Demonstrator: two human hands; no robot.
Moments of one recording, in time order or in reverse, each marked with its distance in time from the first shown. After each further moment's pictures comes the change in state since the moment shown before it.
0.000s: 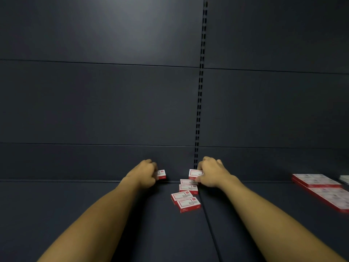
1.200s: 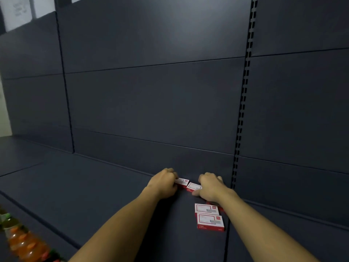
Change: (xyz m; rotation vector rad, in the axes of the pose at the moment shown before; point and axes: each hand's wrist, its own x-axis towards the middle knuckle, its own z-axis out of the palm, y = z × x) left_hand -0.027 0.011 0.026 0.132 0.020 -0.330; right_hand 0.077 -0.041 0.074 0.129 -0.199 -0.344
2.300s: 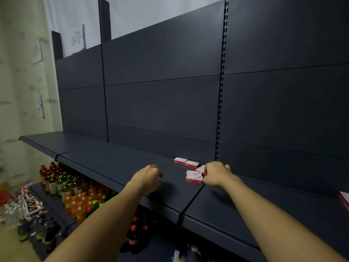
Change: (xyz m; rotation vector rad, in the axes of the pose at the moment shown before) left_hand -0.223 0.094 -0.081 0.147 -0.037 -0.169; right_hand -0.217 0.019 -0.065 -0.002 0.058 -0.059
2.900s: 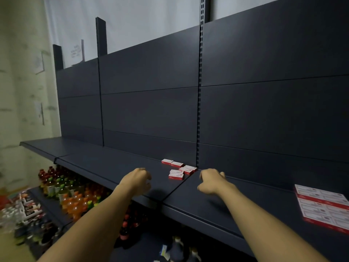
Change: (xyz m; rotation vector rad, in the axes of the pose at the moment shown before) left_hand -0.065 0.076 -0.036 0.023 0.029 -0.101; right_hand -0.089 0.059 -0.020 0.046 0.002 0.006
